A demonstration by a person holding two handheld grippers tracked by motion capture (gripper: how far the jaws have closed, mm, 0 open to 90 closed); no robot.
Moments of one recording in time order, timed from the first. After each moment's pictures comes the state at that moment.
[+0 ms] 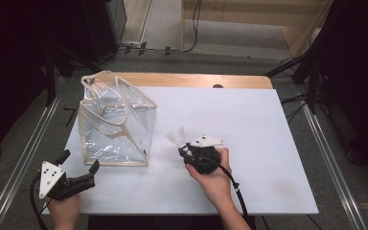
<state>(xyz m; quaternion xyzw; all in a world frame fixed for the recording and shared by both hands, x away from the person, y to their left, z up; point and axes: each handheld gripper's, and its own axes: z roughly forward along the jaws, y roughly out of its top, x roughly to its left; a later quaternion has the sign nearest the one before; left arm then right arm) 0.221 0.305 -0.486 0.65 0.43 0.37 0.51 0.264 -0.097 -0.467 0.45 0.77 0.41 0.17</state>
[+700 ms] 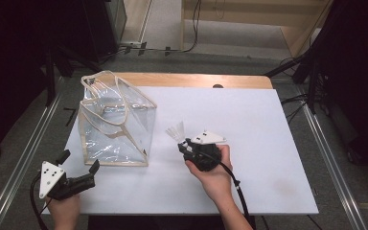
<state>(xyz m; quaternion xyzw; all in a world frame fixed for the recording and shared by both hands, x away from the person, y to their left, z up) 0.221 0.305 -0.486 0.65 0.43 0.37 0.51 0.266 -0.097 -0.453 0.44 0.77 0.43 0.18</state>
